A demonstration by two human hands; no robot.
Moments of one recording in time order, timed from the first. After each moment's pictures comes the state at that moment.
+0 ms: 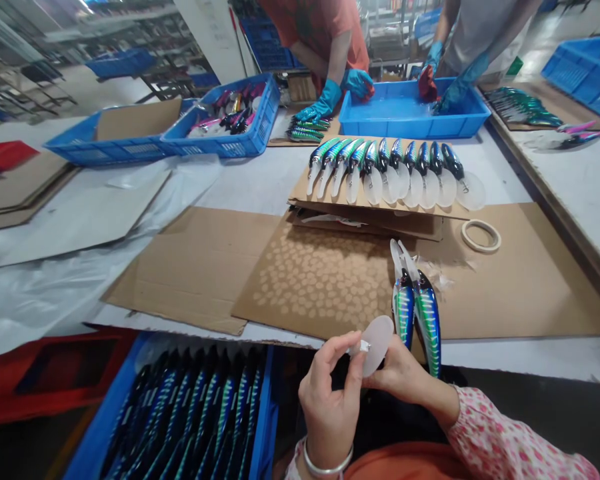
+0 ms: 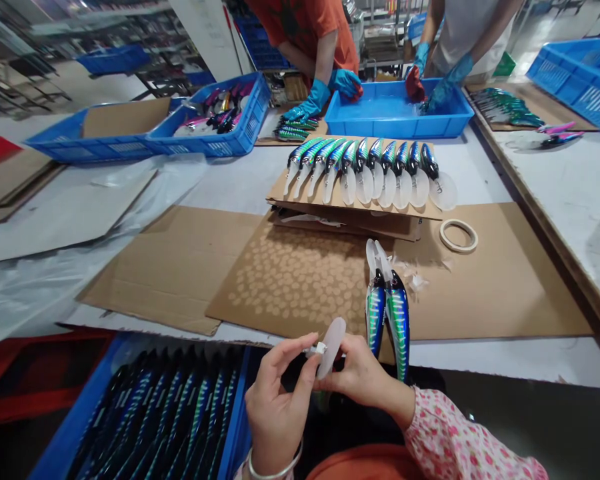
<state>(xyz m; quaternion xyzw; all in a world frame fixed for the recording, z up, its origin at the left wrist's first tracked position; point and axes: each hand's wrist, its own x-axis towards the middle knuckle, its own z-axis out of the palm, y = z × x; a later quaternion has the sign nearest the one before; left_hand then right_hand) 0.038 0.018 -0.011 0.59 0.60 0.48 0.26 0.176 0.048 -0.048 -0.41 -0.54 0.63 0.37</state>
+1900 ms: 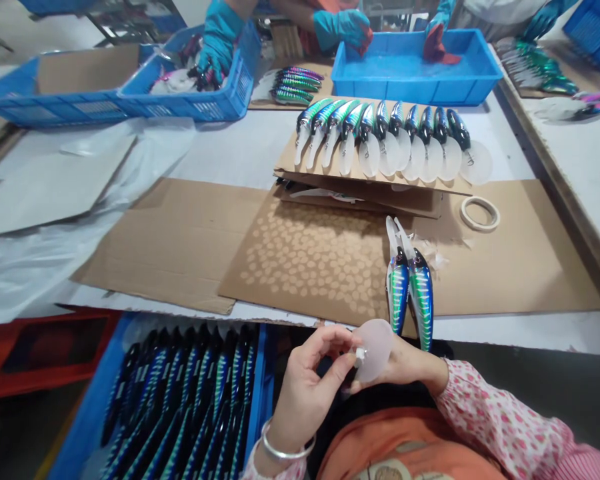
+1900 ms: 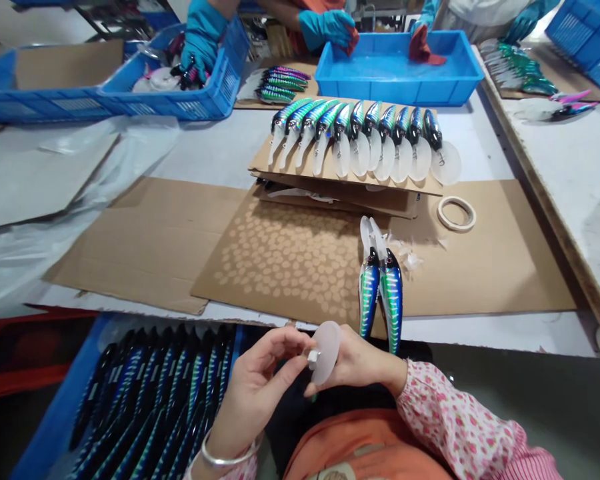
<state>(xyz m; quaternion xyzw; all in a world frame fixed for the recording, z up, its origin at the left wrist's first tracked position) 0.010 0.024 0.010 0.53 0.52 0.35 0.57 0.188 0.045 -0.059 -0.28 -0.63 0.67 0.28</state>
